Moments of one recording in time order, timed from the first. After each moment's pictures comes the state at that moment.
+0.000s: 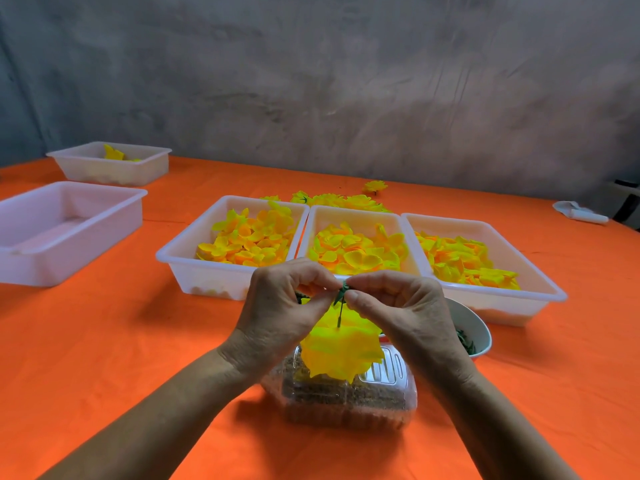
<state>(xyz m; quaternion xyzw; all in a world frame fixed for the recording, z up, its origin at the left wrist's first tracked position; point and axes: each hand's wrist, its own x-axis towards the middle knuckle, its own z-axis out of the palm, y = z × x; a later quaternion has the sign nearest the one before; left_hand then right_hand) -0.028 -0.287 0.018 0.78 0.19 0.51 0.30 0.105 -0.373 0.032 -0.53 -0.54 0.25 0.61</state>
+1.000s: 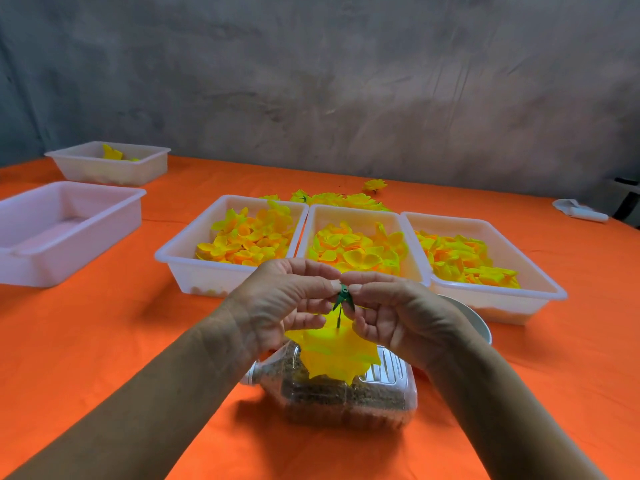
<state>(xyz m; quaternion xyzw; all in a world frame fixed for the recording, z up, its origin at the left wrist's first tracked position) -0.025 -0.280 0.042 0.54 0.32 0.29 0.72 0.120 -0.354 0.039 -0.48 -0.29 0.59 0.57</state>
